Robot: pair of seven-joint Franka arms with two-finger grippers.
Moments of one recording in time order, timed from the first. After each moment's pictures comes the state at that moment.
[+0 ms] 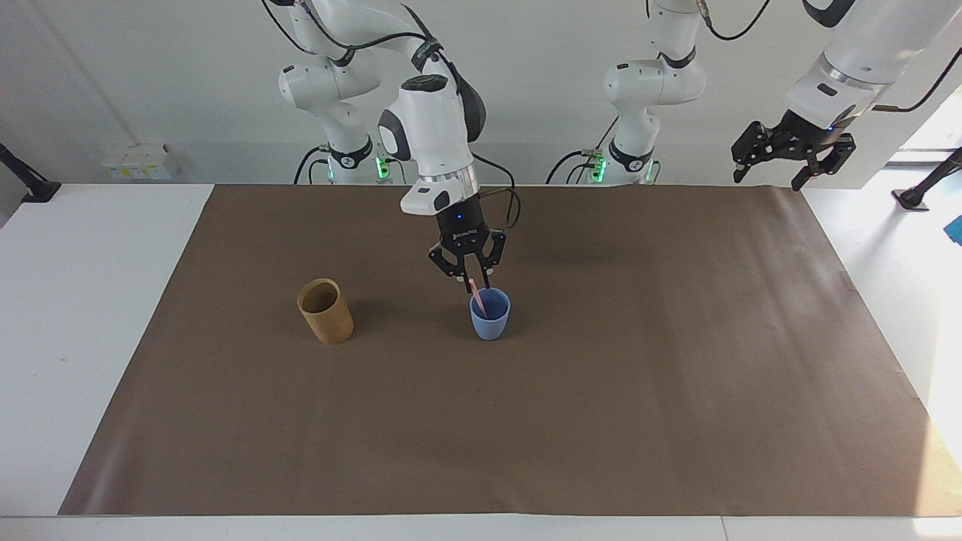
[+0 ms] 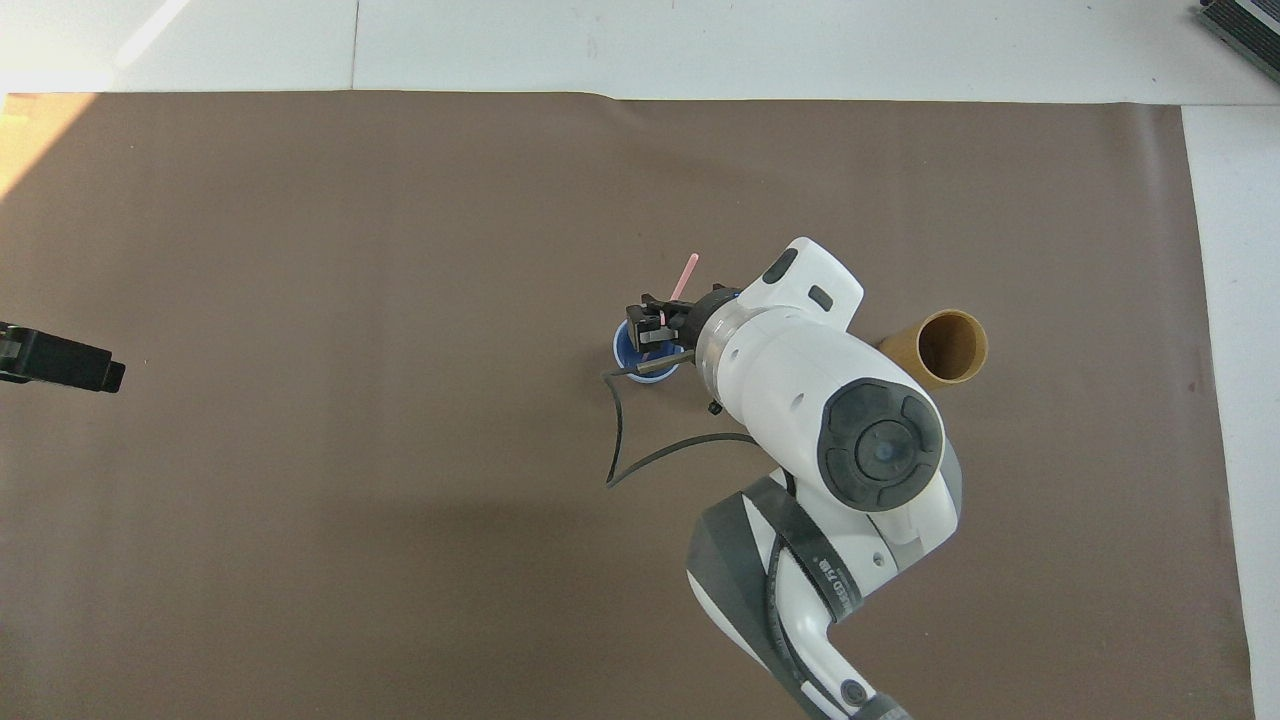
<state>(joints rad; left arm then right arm) 0.01 -0.05 -0.05 -1.54 -0.02 1.44 0.19 0.43 0.13 0.08 -1.94 -0.09 2.60 0.44</state>
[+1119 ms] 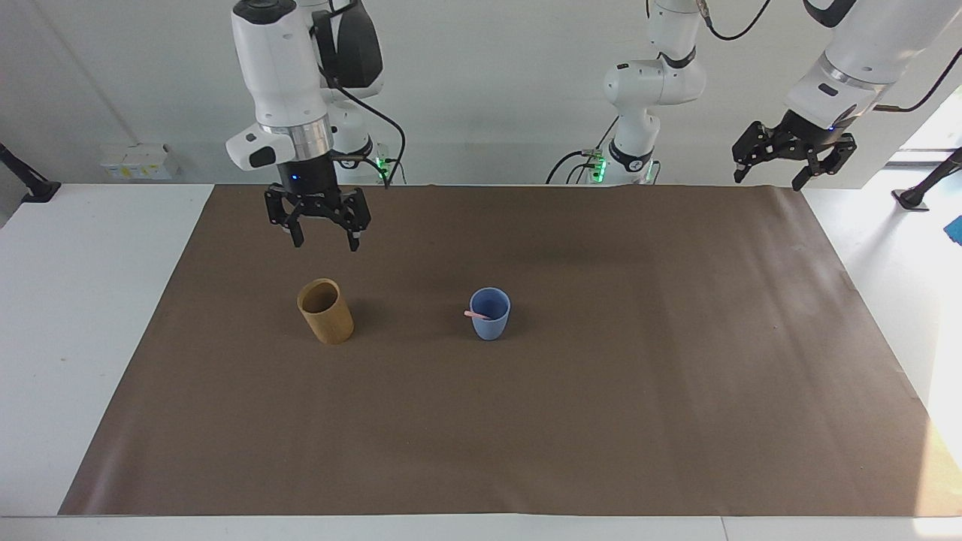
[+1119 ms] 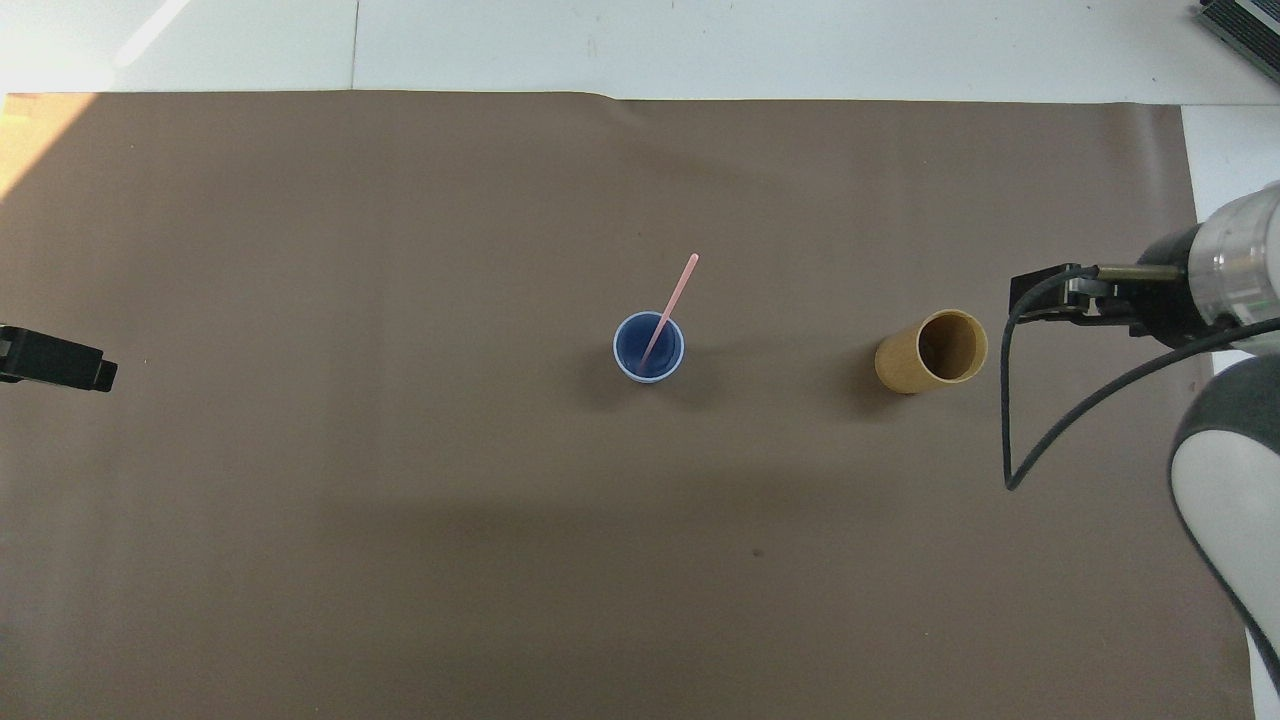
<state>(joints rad) 0.01 -0.05 -0.04 -1.54 -0.02 1.44 0.19 0.05 -0.02 0.06 -1.59 -0.04 1.63 0.25</state>
